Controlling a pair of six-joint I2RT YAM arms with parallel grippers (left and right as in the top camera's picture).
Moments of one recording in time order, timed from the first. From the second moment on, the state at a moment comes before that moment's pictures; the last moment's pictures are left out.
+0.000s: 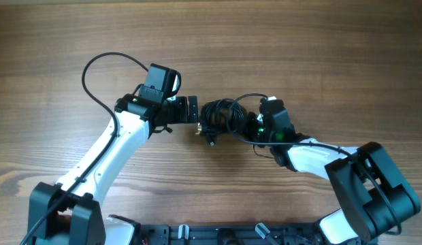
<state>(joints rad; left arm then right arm) -0.34 1.52 1.03 -0.64 0.07 -0.36 0.46 1.70 0.54 0.38 -0.30 1.05</state>
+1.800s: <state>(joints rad) -0.34 1.04 1.03 -0.91 0.47 0.24 0.36 1.66 0.54 1.21 -1.32 0.35</state>
